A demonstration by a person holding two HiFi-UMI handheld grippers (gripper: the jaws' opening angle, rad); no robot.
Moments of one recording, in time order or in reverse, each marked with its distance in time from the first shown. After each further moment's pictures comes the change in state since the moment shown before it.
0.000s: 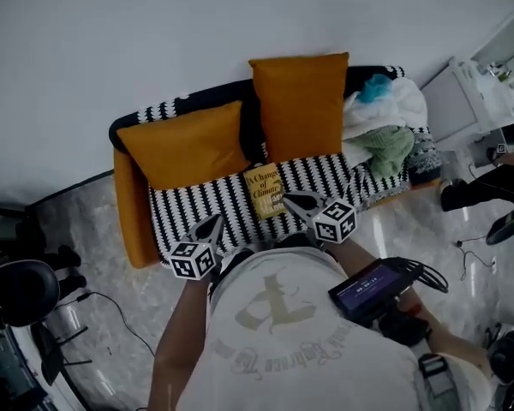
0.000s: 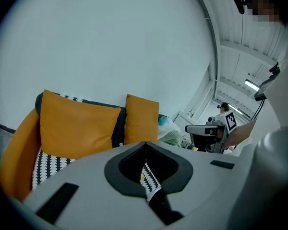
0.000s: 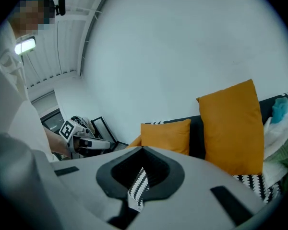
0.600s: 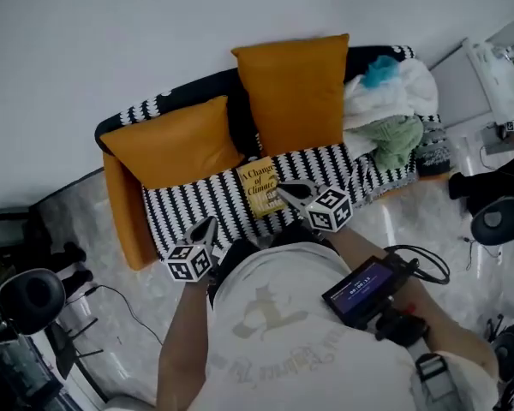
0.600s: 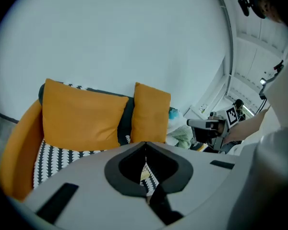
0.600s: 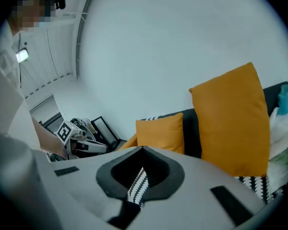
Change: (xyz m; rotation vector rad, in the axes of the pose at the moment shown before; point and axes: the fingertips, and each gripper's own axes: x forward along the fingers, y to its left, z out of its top) left arm 0.052 0.017 -0.017 -0.067 0.099 0.107; right arm 0.022 -0.074 -0.005 0.055 0.051 0.051
